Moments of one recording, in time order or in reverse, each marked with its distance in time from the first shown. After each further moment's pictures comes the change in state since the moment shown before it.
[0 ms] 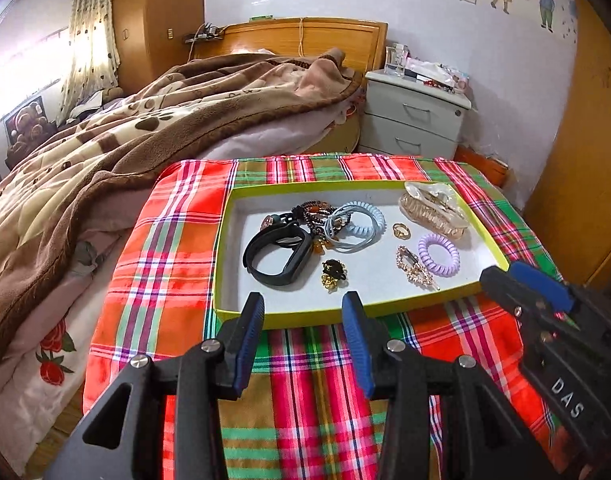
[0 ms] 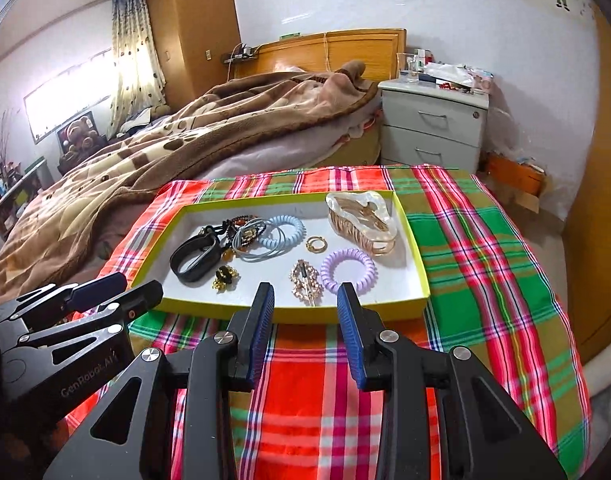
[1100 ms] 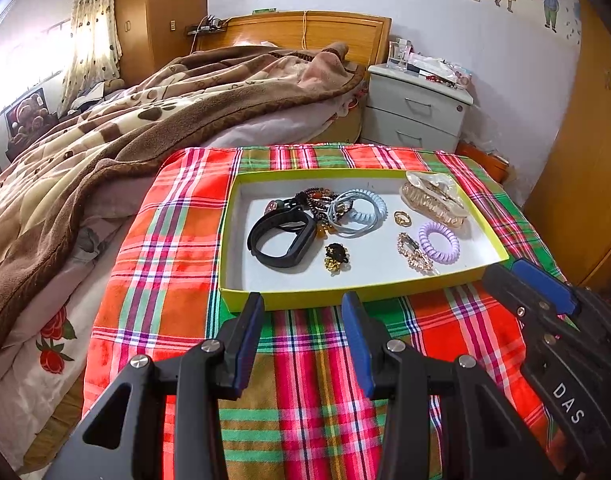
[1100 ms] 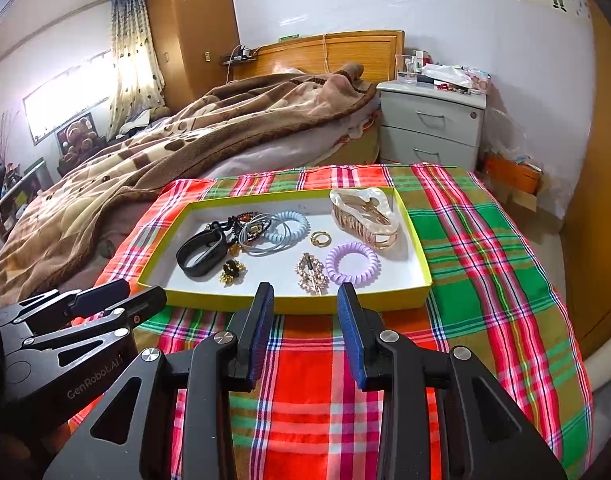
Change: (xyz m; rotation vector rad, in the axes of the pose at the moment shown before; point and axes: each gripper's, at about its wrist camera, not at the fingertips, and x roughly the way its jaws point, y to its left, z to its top) left arm -0.005 0.003 -0.009 -0.014 0.030 0.001; right arm -0.009 0.006 -0.007 0.003 -0.007 -0.003
